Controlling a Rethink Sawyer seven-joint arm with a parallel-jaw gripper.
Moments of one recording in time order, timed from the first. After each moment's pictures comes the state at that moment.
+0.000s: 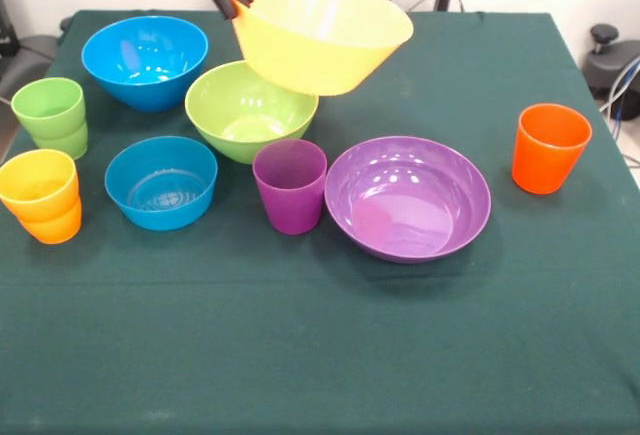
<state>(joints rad) -1.35 -0.50 1.14 1.91 -0.51 0.72 1.44</state>
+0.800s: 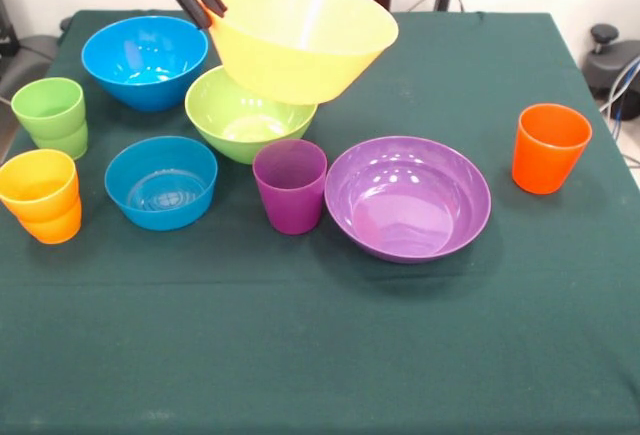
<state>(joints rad) -1.36 -0.43 1.18 1.81 -0.52 0.82 1.43</state>
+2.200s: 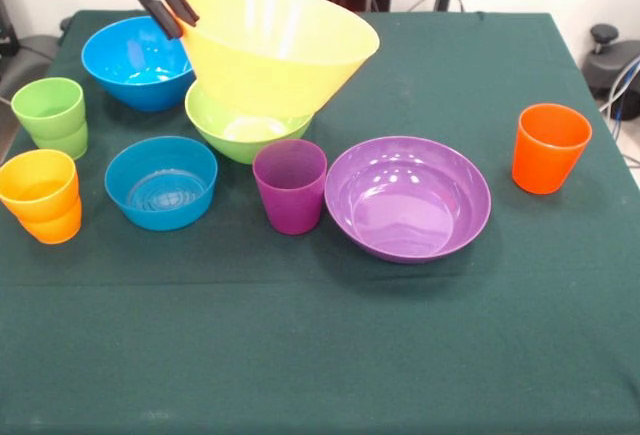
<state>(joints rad) -1.36 -0.39 1.20 1.73 -0.52 0.86 1.36</state>
